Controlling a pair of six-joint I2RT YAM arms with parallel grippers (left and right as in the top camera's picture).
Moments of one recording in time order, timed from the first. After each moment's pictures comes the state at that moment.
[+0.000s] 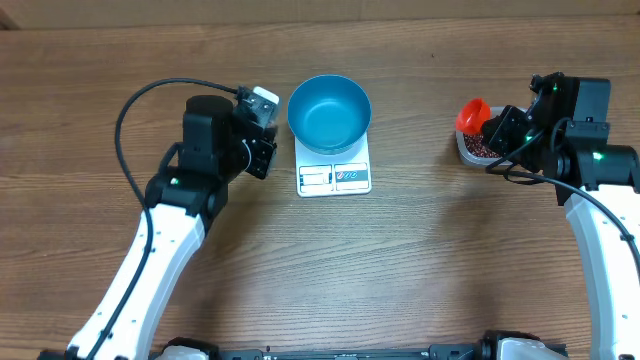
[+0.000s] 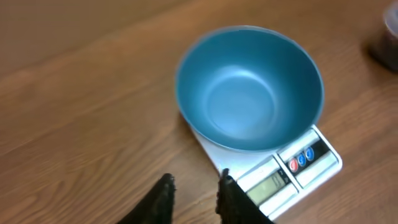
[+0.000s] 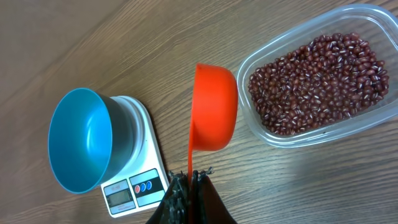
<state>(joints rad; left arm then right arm) -0.23 1.36 1.02 -0.35 0.21 0.21 -0.09 1.35 1.24 -0.79 -0.27 0.44</state>
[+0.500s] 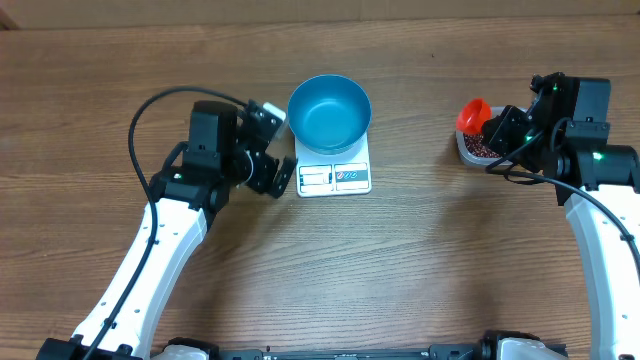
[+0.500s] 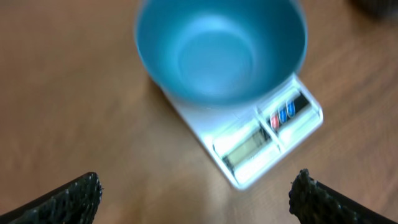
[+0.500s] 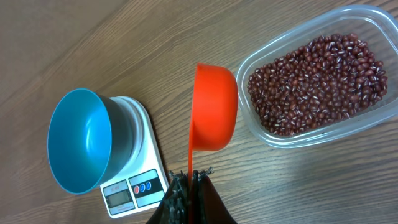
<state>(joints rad) -0.23 1.39 1.02 -0.51 0.25 0.26 -0.09 1.35 1.24 -0.79 -0.27 0.44</state>
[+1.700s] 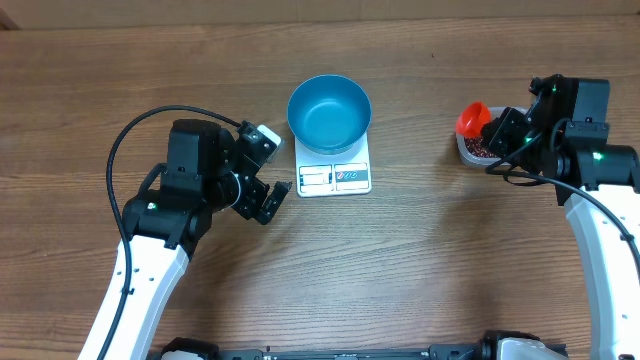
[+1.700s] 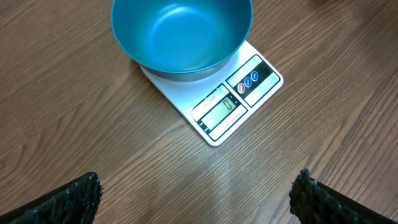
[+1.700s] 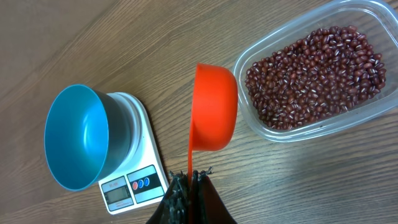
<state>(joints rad) -0.21 1.20 1.02 -0.70 0.31 0.37 -0.09 1.35 1.24 -0.81 -0.27 0.44</state>
